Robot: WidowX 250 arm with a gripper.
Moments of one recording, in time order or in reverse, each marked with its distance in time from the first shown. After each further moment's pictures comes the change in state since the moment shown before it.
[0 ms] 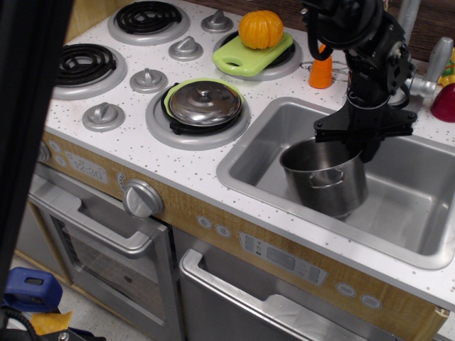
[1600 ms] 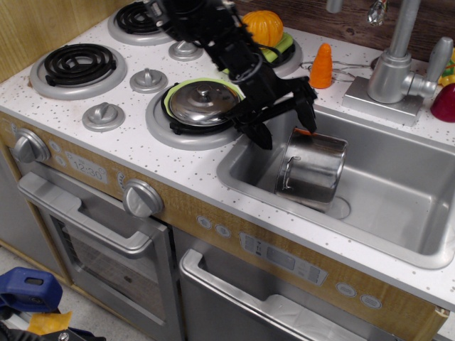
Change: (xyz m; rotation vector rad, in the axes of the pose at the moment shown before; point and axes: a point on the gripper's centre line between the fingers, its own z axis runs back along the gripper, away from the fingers) arm 0.016 0.073 0.018 -0.442 0.239 0.126
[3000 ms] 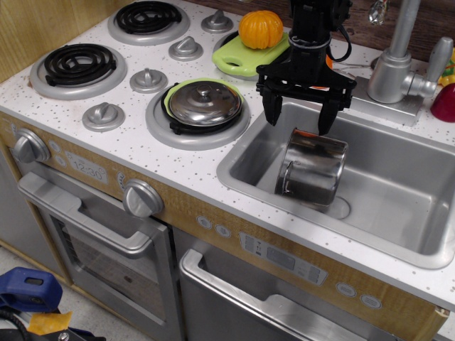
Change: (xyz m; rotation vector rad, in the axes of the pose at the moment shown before) arm -0.009 -0.025 0.017 0.557 0.042 -0.359
